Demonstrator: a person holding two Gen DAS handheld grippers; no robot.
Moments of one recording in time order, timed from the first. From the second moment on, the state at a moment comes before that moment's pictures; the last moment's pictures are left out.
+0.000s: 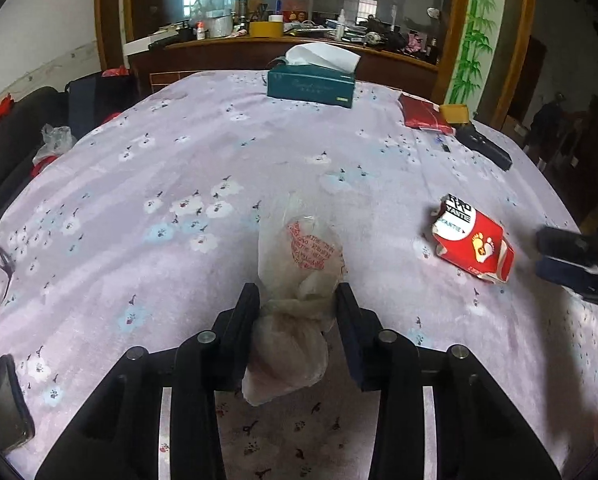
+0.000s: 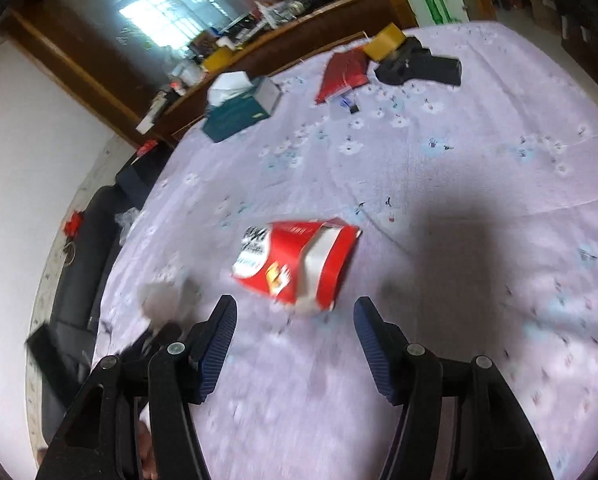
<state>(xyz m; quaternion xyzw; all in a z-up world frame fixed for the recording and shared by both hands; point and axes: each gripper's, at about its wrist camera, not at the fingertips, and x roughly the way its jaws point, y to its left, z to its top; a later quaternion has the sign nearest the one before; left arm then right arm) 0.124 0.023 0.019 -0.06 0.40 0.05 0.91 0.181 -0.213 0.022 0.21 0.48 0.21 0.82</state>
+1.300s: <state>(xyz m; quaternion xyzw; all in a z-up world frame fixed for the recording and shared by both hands) 0.121 0.026 0.026 -0.07 0.38 0.05 0.92 0.064 -0.224 0.083 0.11 0.43 0.23 0.87</state>
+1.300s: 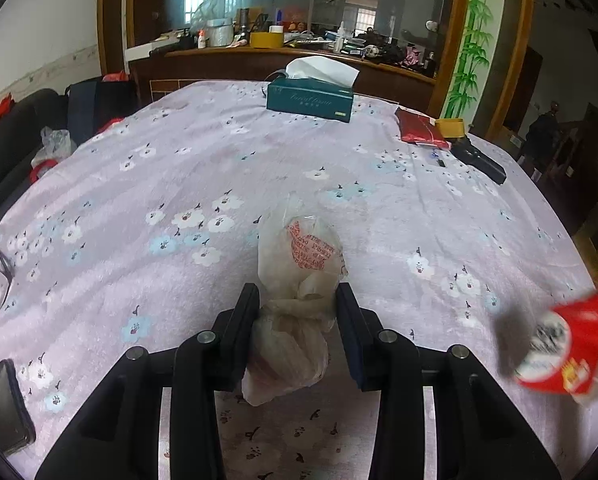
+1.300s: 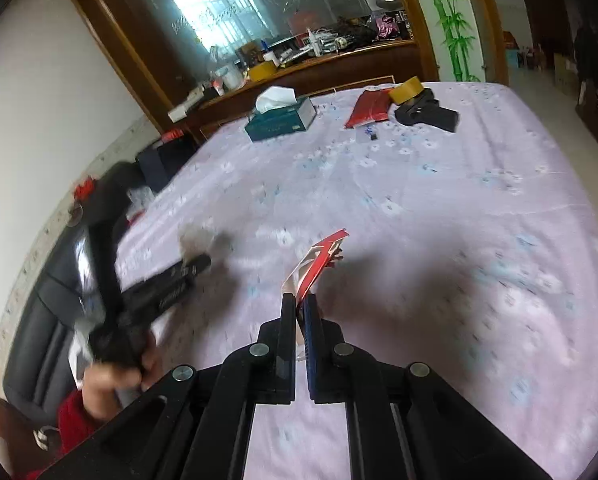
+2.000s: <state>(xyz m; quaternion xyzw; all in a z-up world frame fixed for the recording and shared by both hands) 0.070 -0.029 0.075 -0.03 0.34 -0.02 0.94 -0.028 -0.266 0.107 0.12 0.34 0.18 0.92</state>
